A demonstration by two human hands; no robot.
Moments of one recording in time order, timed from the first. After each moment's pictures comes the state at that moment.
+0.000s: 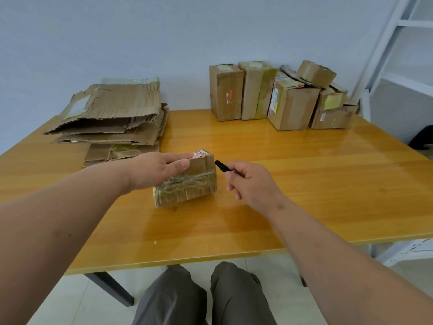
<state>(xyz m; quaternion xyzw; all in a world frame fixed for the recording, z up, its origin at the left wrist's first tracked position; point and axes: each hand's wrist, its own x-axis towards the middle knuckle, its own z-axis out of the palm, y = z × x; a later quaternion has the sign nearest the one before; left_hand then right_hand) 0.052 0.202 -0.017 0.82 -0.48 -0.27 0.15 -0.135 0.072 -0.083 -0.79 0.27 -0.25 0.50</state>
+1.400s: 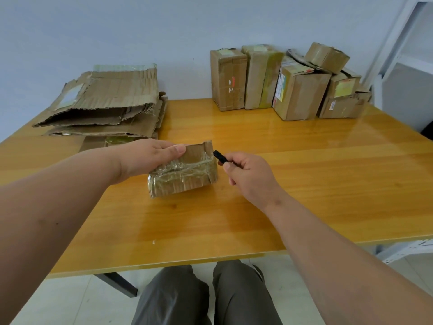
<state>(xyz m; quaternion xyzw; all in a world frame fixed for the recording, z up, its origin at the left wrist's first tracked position) 0.080 0.190 -0.024 0.80 -0.46 -0.32 0.20 -0.119 0.067 -0.090 -0.78 0.25 -0.27 0.50</state>
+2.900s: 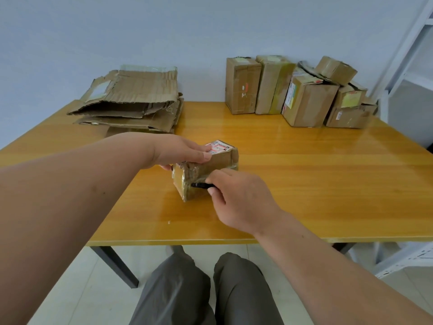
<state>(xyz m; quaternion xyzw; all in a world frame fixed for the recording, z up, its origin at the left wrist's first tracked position) 0.058 0.192 -0.013 0.82 -0.46 -0.32 0.13 -0.124 0.130 -0.091 -0.95 0.09 -0.30 0.06</state>
